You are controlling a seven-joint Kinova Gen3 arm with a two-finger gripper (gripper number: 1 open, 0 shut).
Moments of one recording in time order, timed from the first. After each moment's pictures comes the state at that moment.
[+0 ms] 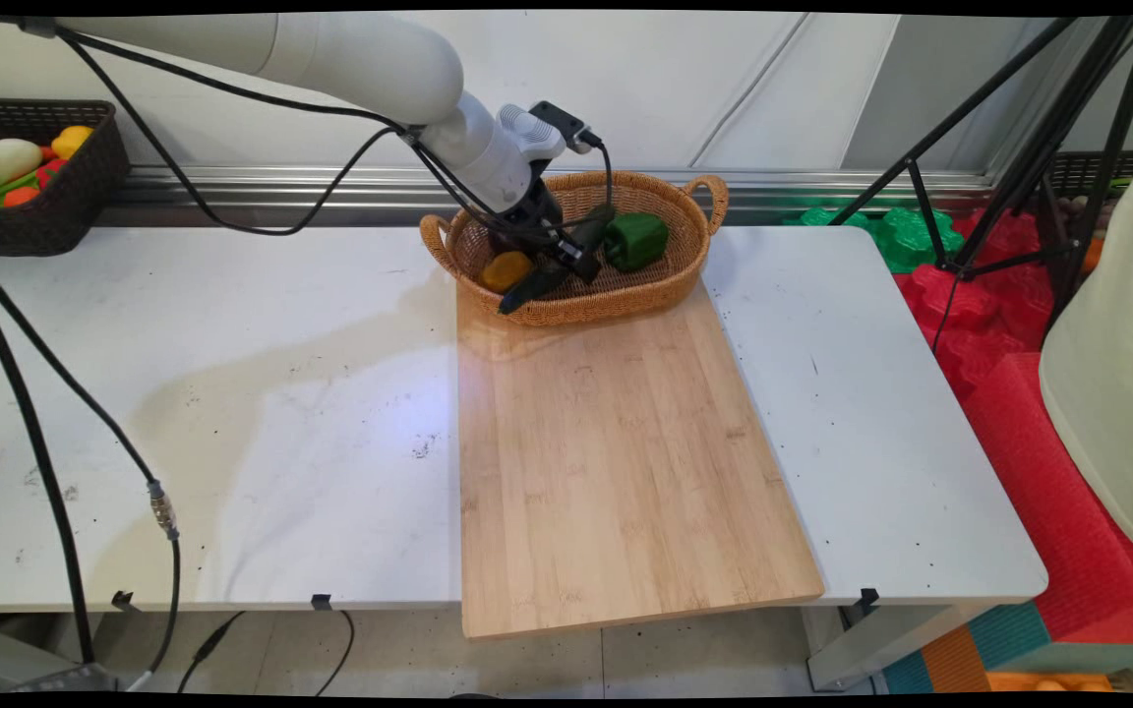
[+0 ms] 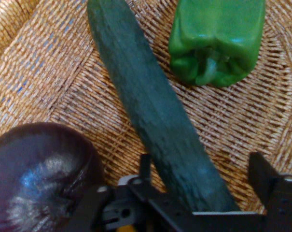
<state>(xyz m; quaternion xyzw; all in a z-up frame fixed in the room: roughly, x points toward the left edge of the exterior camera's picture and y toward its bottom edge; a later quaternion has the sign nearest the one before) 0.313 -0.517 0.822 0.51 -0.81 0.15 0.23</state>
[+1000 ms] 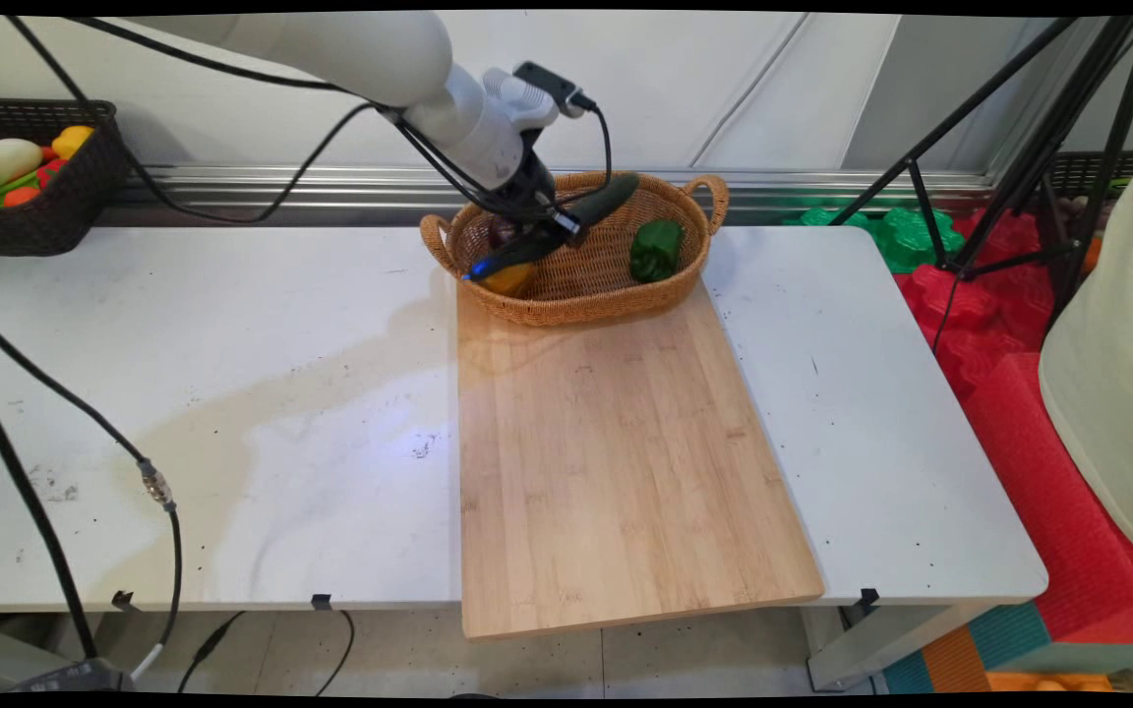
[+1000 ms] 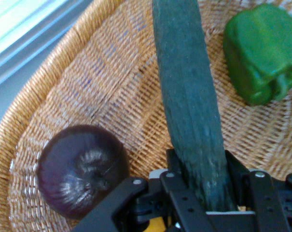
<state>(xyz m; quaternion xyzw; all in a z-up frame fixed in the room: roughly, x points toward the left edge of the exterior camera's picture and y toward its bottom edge) 0.305 -0.487 0.865 0.53 -0.78 0.21 0.24</state>
